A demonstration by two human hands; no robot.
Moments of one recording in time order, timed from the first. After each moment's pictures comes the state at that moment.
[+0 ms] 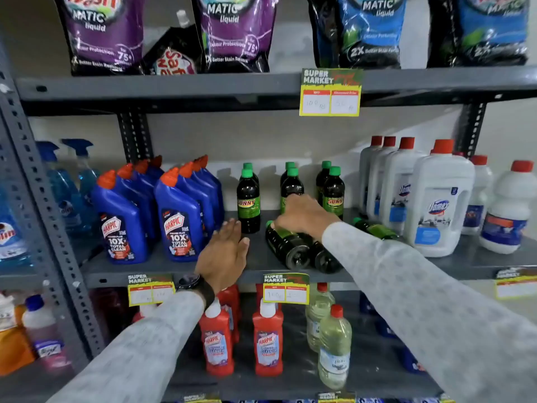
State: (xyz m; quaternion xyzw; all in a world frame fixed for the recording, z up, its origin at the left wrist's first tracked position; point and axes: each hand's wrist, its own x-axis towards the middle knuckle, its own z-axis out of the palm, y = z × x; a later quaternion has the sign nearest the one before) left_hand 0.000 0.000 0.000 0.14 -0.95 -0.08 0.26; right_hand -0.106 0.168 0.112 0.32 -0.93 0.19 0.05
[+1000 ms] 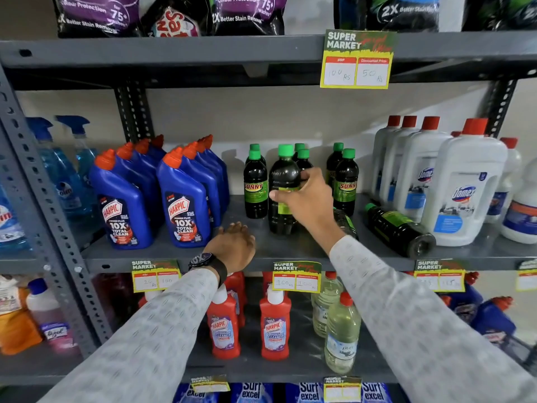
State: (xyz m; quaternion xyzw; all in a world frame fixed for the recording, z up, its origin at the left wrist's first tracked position) left_hand -0.028 -0.025 -0.011 0.17 -0.98 0.00 0.06; right_hand -0.104 0.147 0.078 0.22 -0.79 0.56 0.11
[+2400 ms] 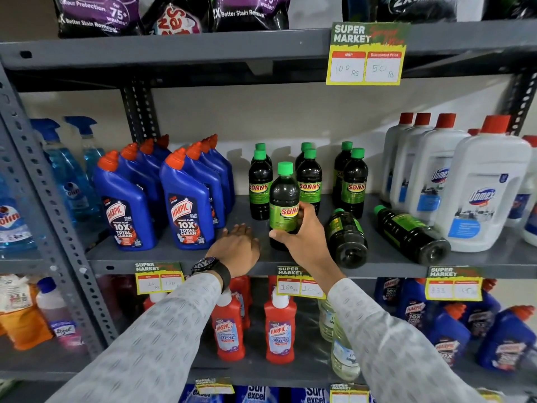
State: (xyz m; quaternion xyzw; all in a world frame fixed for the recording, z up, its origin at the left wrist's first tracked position) left_hand -0.027 -0.023 -0.009 0.18 -0.98 -0.04 0.08; right_hand -0.110 0.138 -0.001 0.30 -0.75 0.59 0.05
